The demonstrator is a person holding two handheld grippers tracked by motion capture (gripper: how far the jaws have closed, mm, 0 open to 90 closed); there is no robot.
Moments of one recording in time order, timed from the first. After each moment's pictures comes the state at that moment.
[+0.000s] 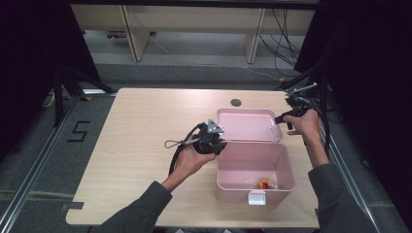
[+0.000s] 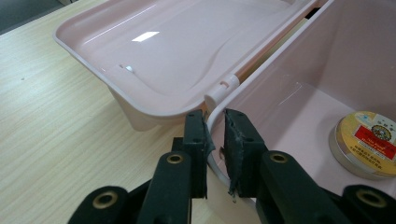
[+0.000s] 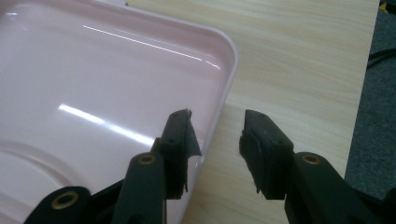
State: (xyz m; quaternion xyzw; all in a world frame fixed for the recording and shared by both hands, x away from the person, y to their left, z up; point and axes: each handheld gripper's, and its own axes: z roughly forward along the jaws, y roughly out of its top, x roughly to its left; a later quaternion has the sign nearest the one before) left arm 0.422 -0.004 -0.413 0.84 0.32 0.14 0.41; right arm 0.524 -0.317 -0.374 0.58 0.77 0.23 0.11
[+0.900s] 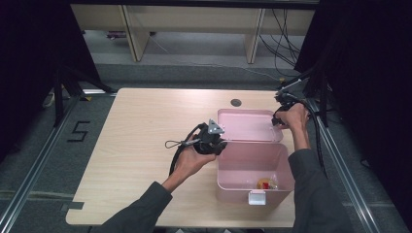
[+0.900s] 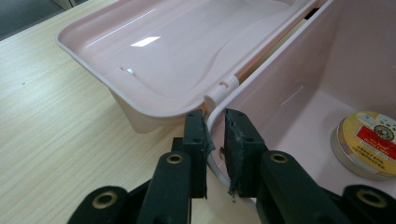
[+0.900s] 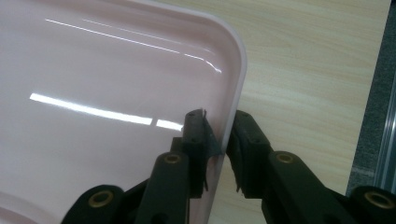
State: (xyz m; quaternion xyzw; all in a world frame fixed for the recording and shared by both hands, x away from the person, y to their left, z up) left arm 0.422 -0.005 -0.413 0.84 0.32 0.14 0.41; right arm 0.557 -0.294 -0.388 0.64 0.75 0.13 0.07
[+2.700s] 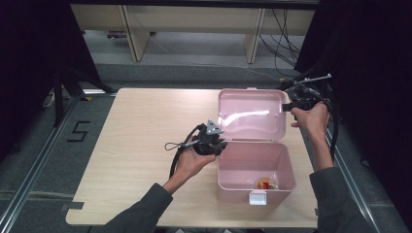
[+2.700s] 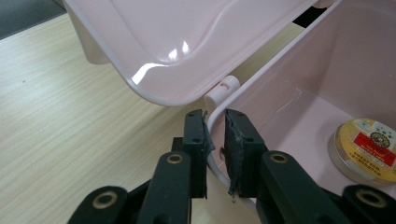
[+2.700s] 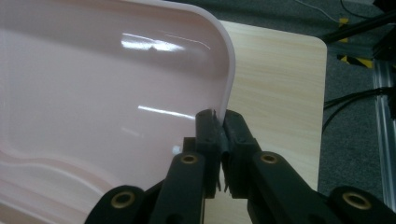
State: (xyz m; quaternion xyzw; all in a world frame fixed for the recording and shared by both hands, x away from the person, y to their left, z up) left arm 0.420 -0.004 -0.416 0.83 0.33 0.14 0.42; right arm 0.497 -0.312 -0.322 0.57 0.74 0.29 0.19
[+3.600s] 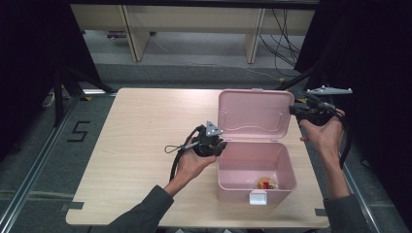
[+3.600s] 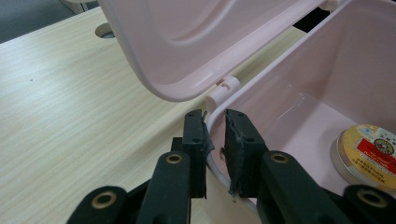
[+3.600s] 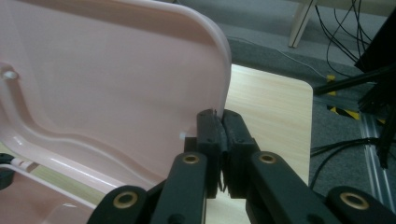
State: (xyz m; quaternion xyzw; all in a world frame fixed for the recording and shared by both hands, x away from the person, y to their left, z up) left arm 0.416 -0.004 -0.419 0.82 0.34 0.15 0.43; right arm 0.435 -0.317 -0.307 0.51 0.73 0.37 0.26
